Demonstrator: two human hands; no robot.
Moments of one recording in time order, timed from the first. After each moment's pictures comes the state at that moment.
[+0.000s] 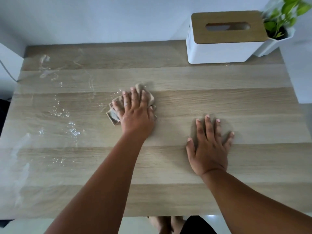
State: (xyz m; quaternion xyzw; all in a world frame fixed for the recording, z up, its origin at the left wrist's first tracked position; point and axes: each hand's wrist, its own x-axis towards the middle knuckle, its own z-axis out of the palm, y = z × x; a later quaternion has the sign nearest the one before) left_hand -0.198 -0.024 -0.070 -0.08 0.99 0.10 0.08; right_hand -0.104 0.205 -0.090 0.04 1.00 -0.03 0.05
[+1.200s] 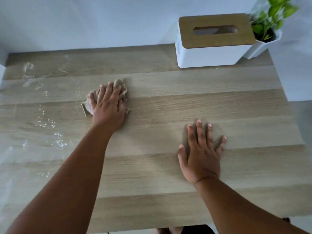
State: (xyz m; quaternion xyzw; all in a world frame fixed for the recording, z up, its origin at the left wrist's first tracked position) left_hand -0.246 -0.087 -0.067 -0.06 0.99 0.15 0.04; right_hand -0.104 0.205 -0.088 0.04 1.00 -0.04 0.04
